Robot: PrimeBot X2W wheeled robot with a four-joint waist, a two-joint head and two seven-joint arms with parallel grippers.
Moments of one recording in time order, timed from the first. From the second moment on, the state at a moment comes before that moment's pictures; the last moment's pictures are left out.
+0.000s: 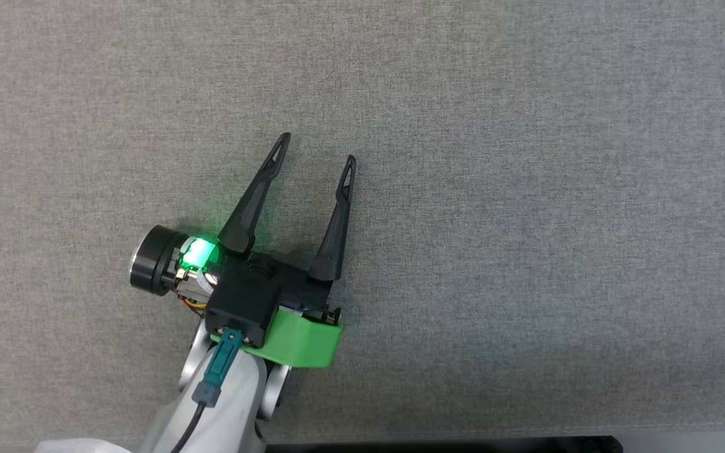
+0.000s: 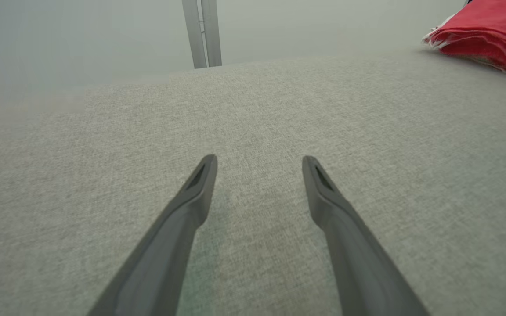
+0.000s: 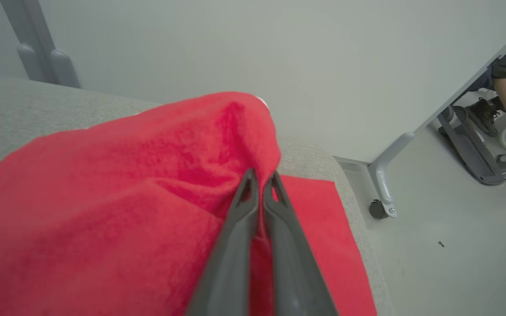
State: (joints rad) left arm -0.33 0.05 -0.42 -0.03 -0.01 0.03 -0.26; right arm -0.79 -1.22 0.40 0.54 0.97 0.13 -0.26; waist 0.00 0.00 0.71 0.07
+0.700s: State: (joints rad) left arm -0.32 0.05 -0.41 0.00 -0.02 0.02 -0.26; right arm -0.79 -0.97 0.01 0.72 0.46 0.13 -0.26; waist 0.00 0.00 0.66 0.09
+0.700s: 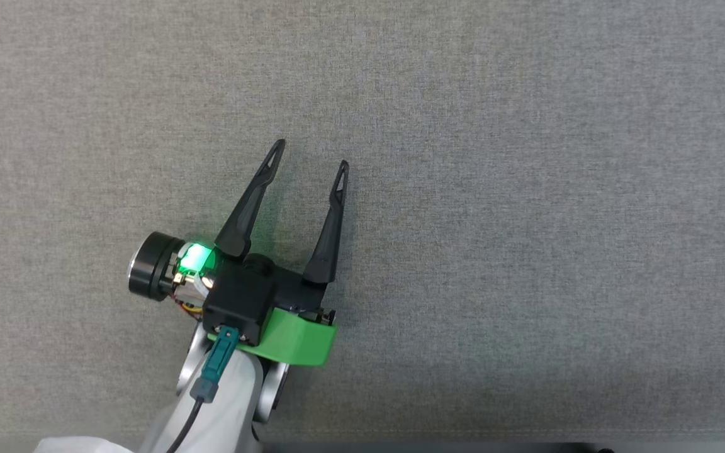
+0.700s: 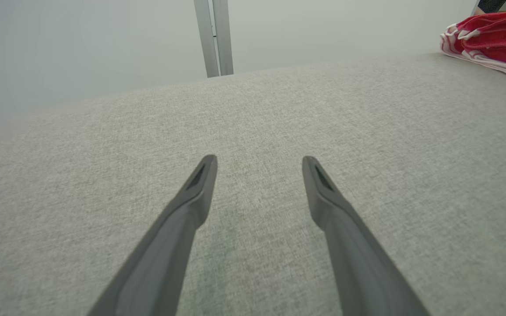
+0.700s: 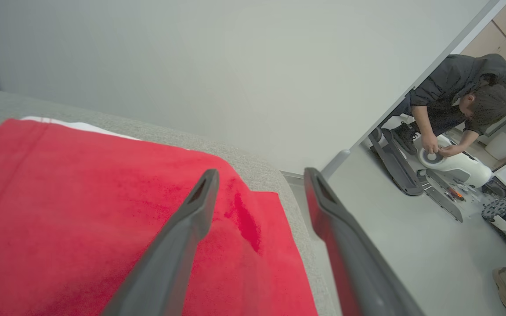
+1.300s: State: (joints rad) left arm -0.11 0.05 -0.35 0.00 -0.08 0.06 -0.26; right arm -0.52 -0.48 0.17 0.50 0.42 0.13 -0.26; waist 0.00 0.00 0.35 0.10
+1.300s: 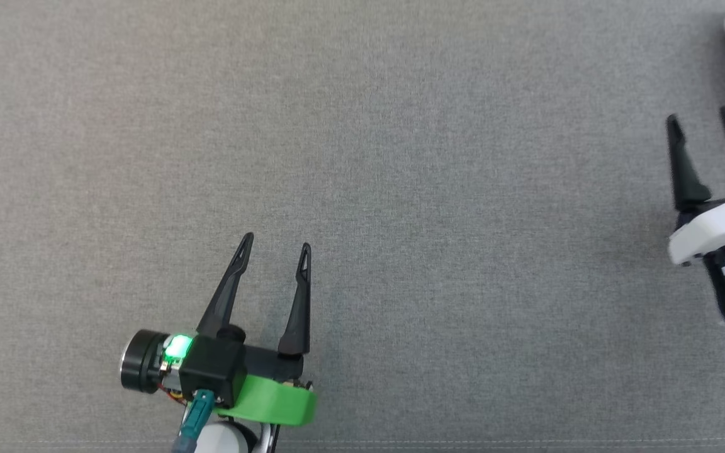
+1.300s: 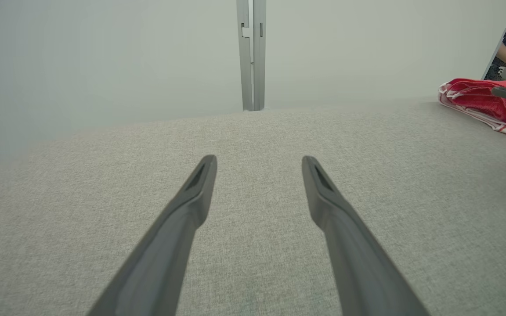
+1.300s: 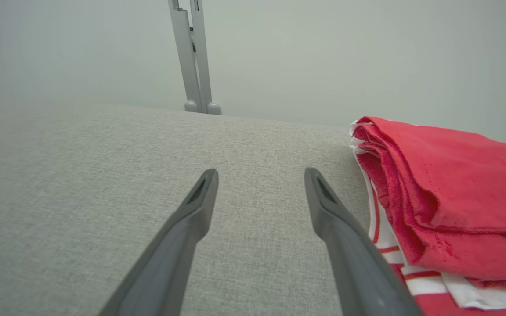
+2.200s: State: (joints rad) left arm 0.17 0.05 -0.18 -0.10 -0.13 0.04 -0.26; right arm 0.03 -0.15 0.15 0.07 0.31 0.13 -0.26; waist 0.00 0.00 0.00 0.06
